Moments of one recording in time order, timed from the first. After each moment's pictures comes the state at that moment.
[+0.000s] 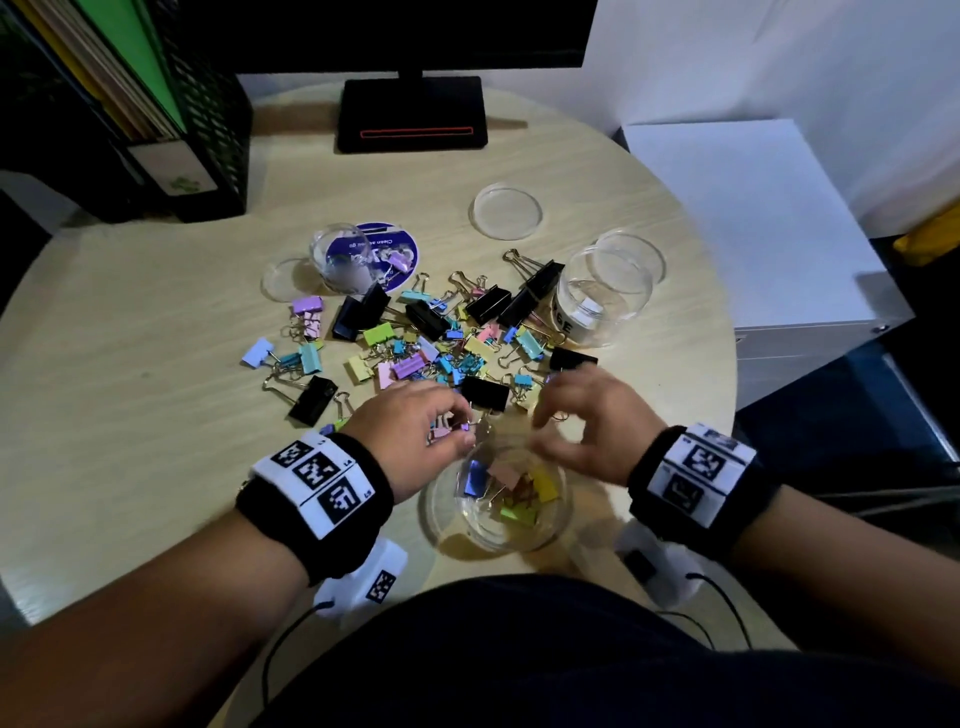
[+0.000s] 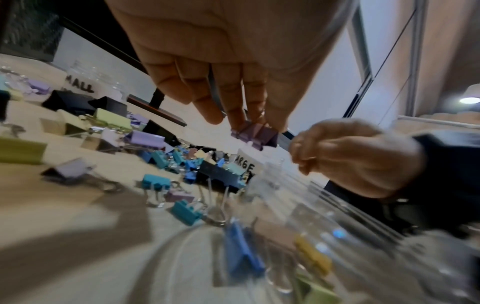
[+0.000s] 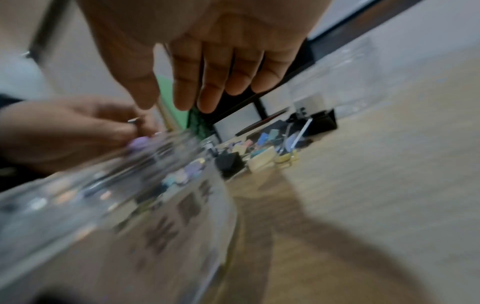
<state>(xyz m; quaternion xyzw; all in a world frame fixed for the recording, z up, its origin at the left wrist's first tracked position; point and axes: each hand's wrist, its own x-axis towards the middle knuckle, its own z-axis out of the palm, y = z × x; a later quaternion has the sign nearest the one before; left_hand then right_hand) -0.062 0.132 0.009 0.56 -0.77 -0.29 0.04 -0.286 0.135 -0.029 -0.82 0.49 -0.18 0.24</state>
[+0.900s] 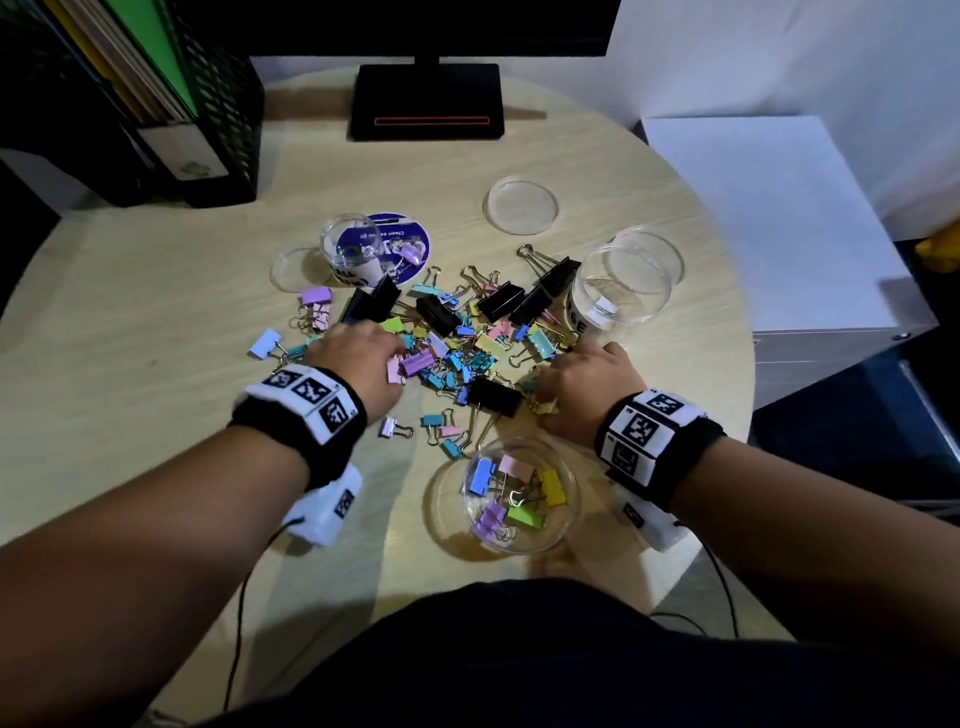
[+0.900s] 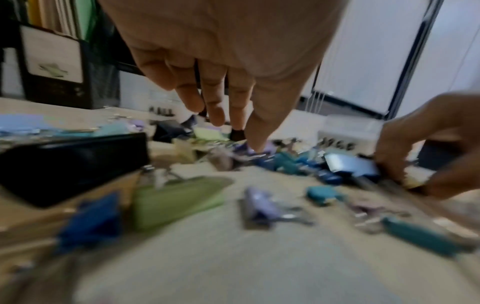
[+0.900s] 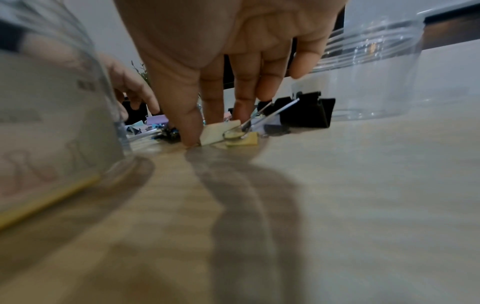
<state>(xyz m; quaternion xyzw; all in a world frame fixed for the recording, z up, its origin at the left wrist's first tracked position) -0.022 0.069 -0.020 0.65 -0.74 -0.13 -0.12 -0.265 0.096 -0.036 -0.81 0.57 0.09 0.10</state>
